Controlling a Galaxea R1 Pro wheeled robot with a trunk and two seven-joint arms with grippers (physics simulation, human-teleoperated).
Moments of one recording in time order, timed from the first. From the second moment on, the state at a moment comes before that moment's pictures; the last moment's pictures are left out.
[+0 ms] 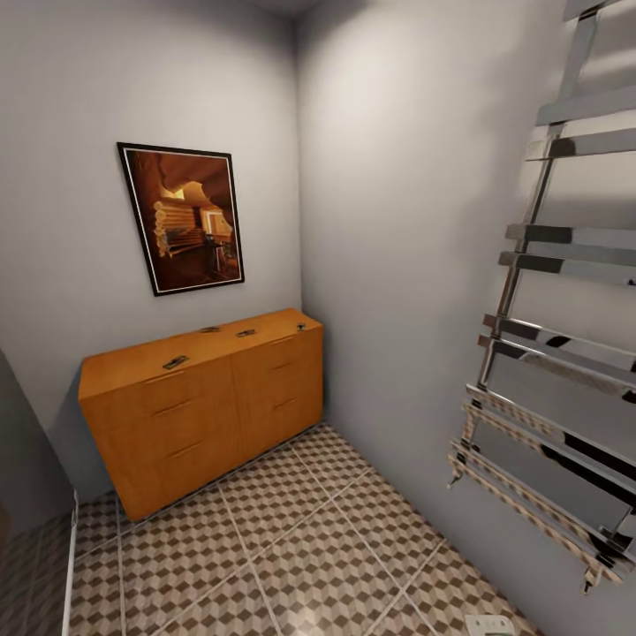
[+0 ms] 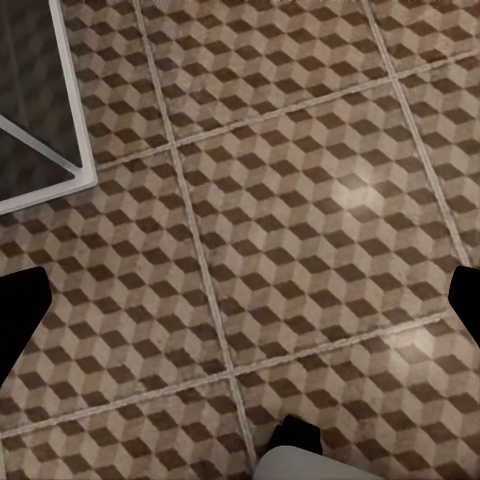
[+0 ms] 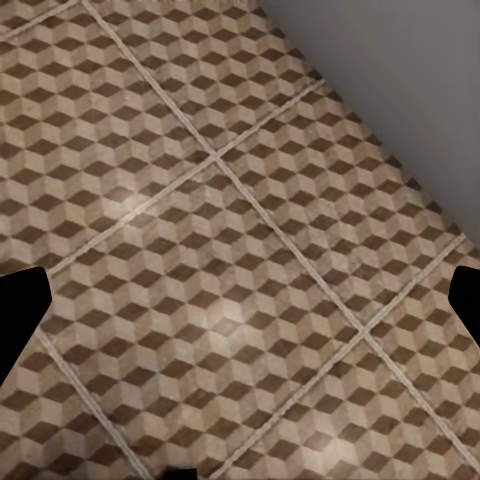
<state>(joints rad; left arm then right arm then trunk) -0.11 0.06 0.32 -0.56 -0.01 0.04 0.08 -0.22 -0.06 0.01 -0.46 0.00 -0.03 -0.09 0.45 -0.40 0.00</state>
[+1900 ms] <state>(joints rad) -0.11 0.05 0.31 -0.55 -0.01 0.04 0.07 -0.23 -0.06 0.00 -0.46 0.00 -0.03 -0.09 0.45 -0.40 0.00</state>
